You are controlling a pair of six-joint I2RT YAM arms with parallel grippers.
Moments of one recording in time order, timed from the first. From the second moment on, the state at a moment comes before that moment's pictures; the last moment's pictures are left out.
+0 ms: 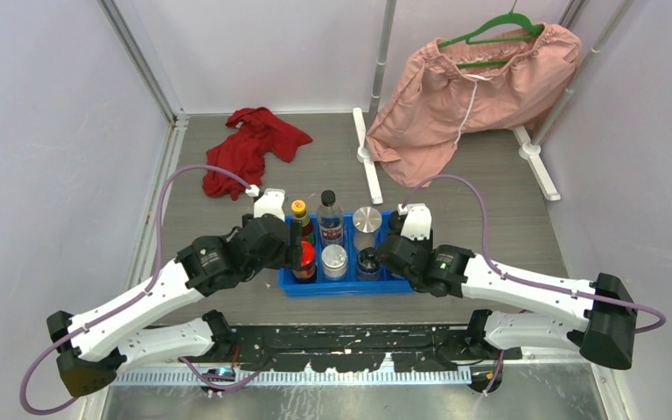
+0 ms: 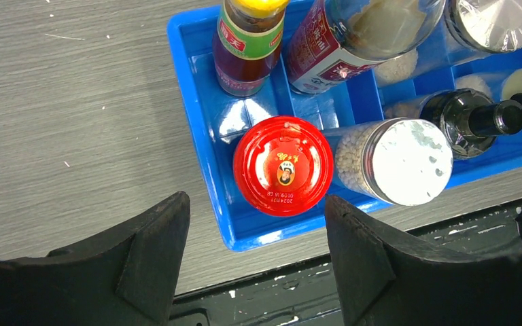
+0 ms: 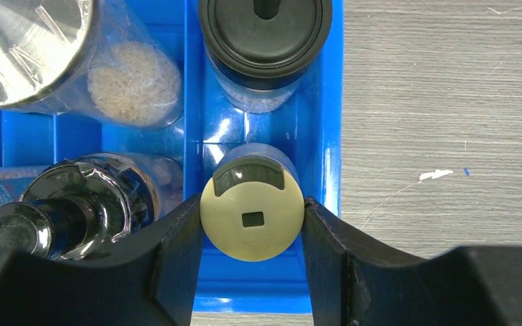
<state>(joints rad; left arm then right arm) -0.99 0.91 0.98 -0.89 -0.46 -0.66 1.09 1.10 0.77 -0.72 0.71 0.85</state>
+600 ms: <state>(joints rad) -0.99 0.90 0.98 -0.89 -0.46 -0.66 1.09 1.11 0.74 -0.67 0.70 0.86</state>
